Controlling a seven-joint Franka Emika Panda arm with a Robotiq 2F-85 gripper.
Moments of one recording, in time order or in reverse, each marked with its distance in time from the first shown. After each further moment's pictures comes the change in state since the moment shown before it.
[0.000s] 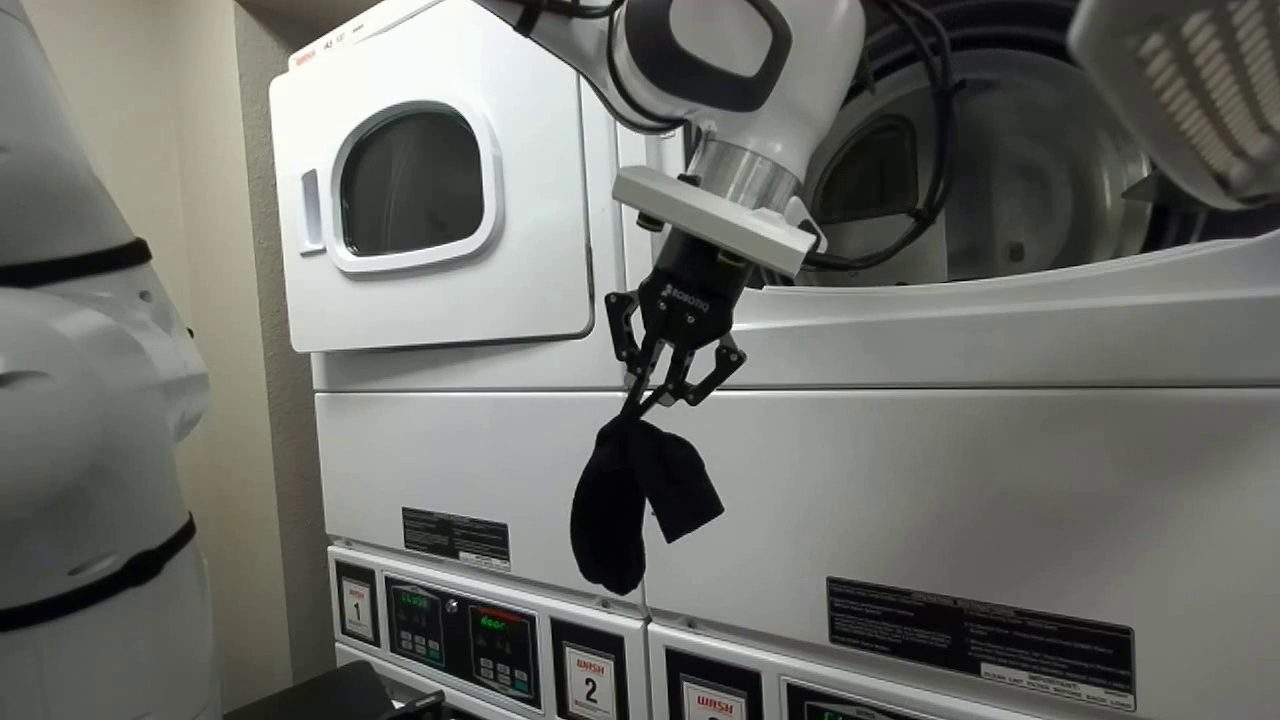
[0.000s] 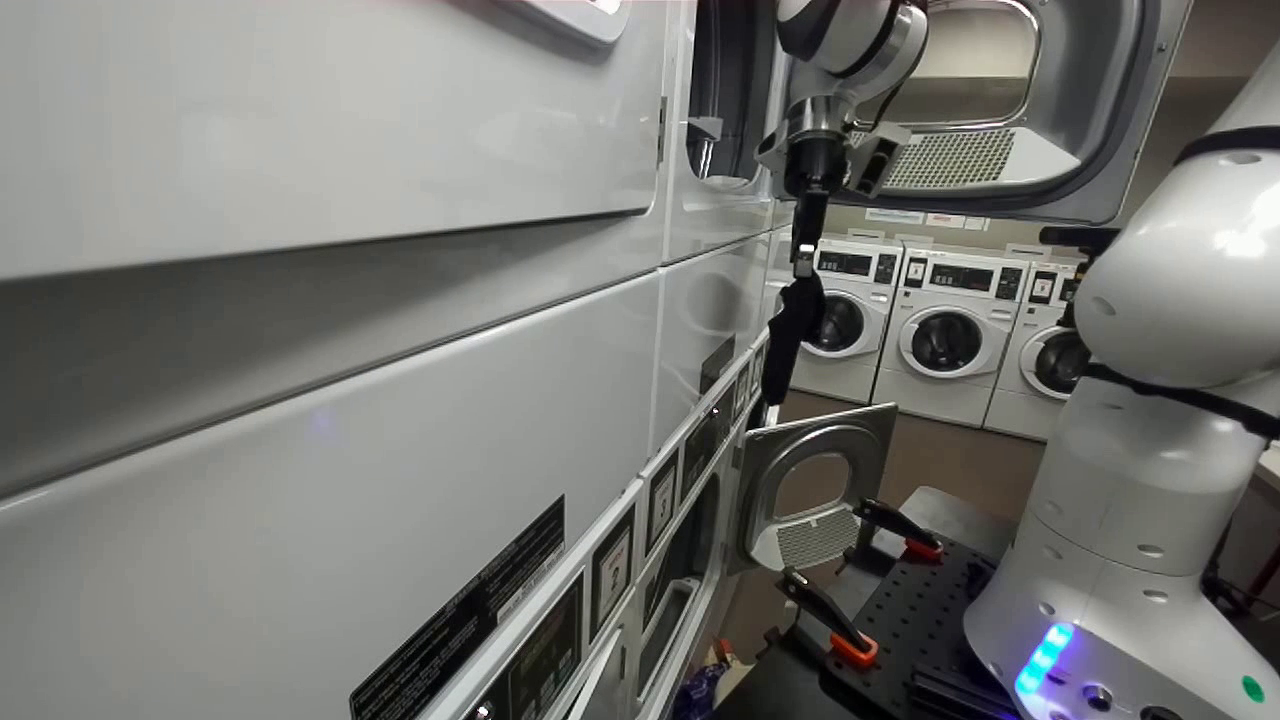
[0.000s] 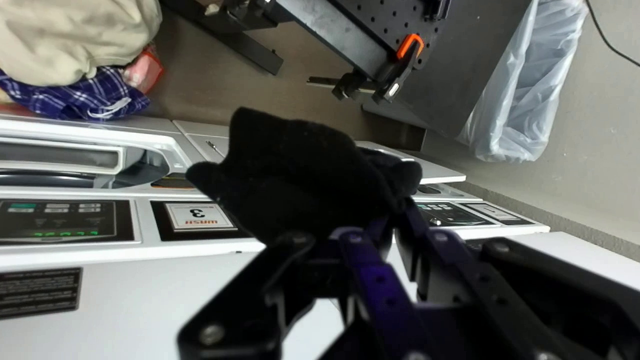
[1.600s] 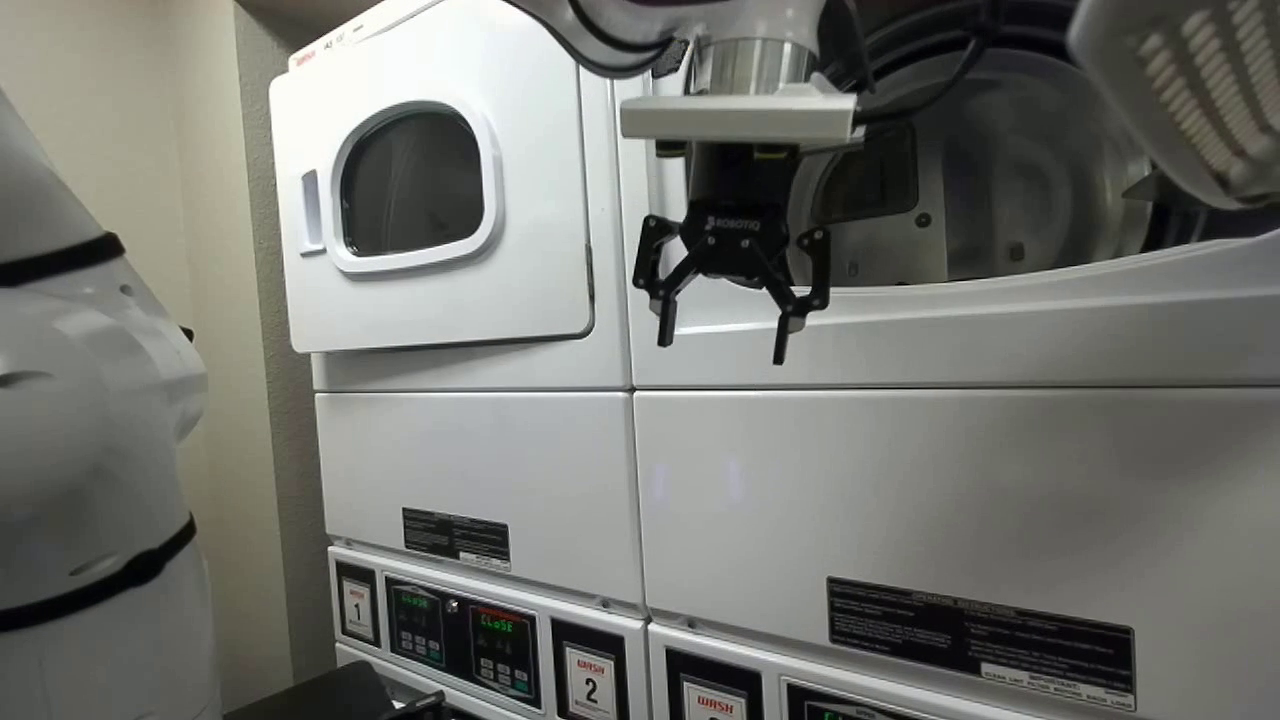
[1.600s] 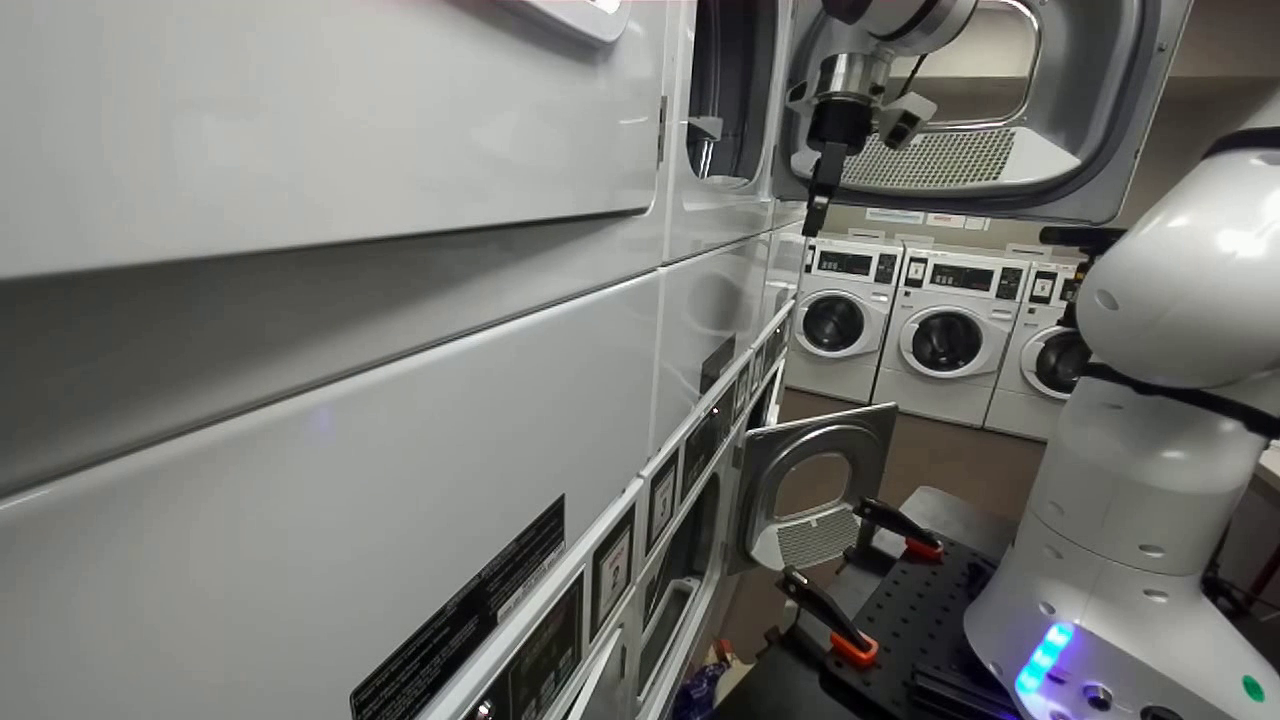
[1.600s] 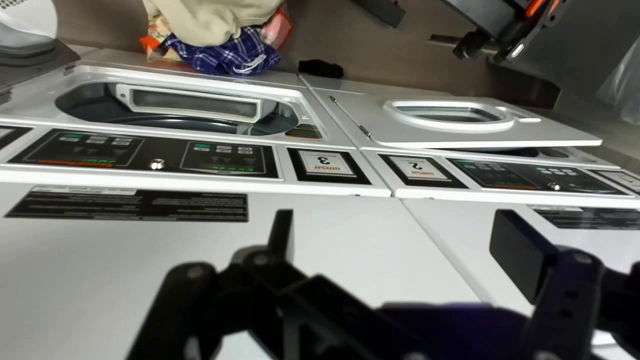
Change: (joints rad) arm 0.004 -0.134 -0.053 -0.001 -0.125 0.197 0.061
